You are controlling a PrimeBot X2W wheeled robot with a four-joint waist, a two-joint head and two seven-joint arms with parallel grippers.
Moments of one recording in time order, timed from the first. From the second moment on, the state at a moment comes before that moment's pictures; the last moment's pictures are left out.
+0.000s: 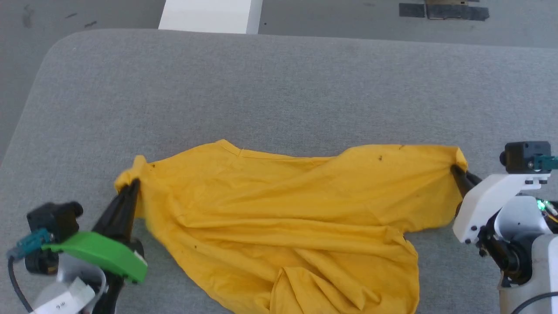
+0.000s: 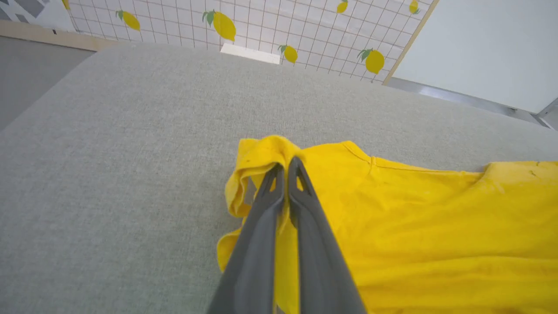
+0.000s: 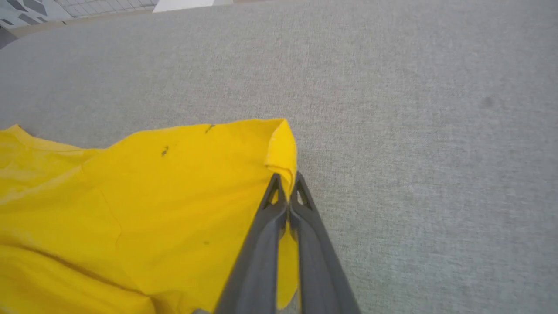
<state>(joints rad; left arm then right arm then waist) -0.05 0.39 -0.11 -0.02 -0.63 -0.10 0.00 -0.21 -0.05 -0.16 -0.03 0.20 0.13 0.63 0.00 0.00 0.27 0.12</state>
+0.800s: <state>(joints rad) -0.88 0.48 -0.21 0.14 -0.55 -0.12 0.18 -0.96 -0.06 -0.03 0.18 0.02 0.13 0.47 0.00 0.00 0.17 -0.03</state>
